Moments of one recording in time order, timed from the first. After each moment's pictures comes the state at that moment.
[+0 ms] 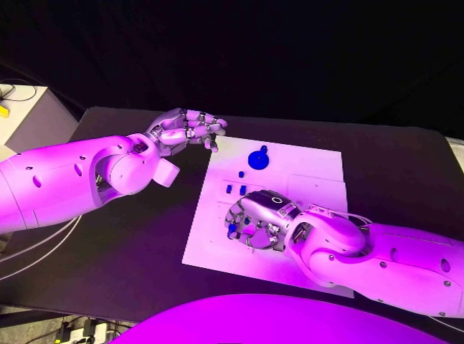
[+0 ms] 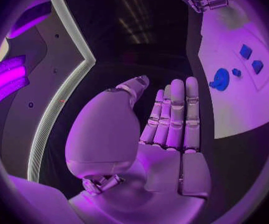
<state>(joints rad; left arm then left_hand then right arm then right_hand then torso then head) 1.17 -0.91 -0.04 1.49 -0.16 -0.02 0.35 1.36 -0.21 0.41 0.14 0.21 0.86 0.21 0.29 0.24 0.94 0.14 0.49 0.15 0.99 0.06 1.09 0.36 0.17 0.85 0.17 0.80 0.60 1.03 -0.68 -0.18 1.76 -1.61 -0.40 -0.17 1.39 -0.20 0.57 0.11 0.14 1.09 0.12 0.23 0.37 1.23 0.06 0.20 0.09 1.47 -0.02 1.40 1.16 0.08 1.43 0.08 1.26 1.30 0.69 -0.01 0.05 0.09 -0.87</state>
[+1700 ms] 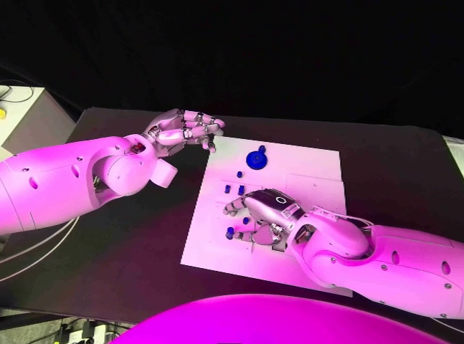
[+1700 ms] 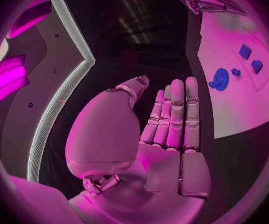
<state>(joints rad) 1.17 -0.92 -0.04 1.49 -0.16 -0.02 0.35 1.36 -0.21 0.42 0.14 0.21 0.86 0.20 0.29 0.24 0.94 0.14 0.49 0.15 0.99 0.06 1.09 0.36 0.17 0.85 0.17 0.79 0.60 1.02 -0.70 -0.19 1.76 -1.64 -0.48 -0.16 1.48 -0.20 0.20 0.18 0.18 0.87 0.17 0.14 0.35 0.80 0.13 0.40 0.11 1.34 0.05 1.34 0.89 0.13 1.24 0.14 0.92 1.07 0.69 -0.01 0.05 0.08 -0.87</state>
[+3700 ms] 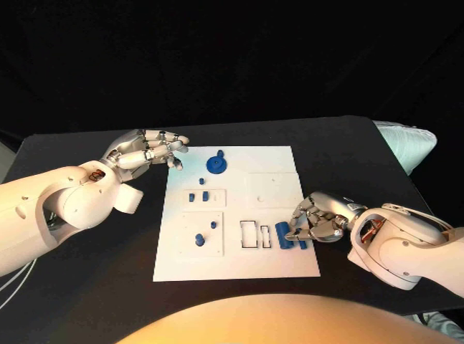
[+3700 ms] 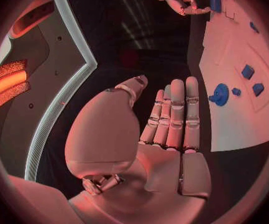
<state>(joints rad) 1.14 -0.91 -0.04 1.52 -0.17 -0.03 0.33 1.36 -0.21 0.39 0.16 0.21 0.86 0.20 0.29 0.24 0.93 0.14 0.49 0.15 0.99 0.06 1.09 0.36 0.17 0.86 0.17 0.79 0.59 1.01 -1.21 -0.21 1.96 -1.34 -0.46 -0.32 1.28 -0.15 -0.04 0.29 0.21 1.01 0.11 0.28 0.37 1.39 0.03 1.36 1.27 1.47 -0.04 1.53 1.31 0.05 1.46 0.07 1.40 1.31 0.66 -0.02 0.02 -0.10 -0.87</state>
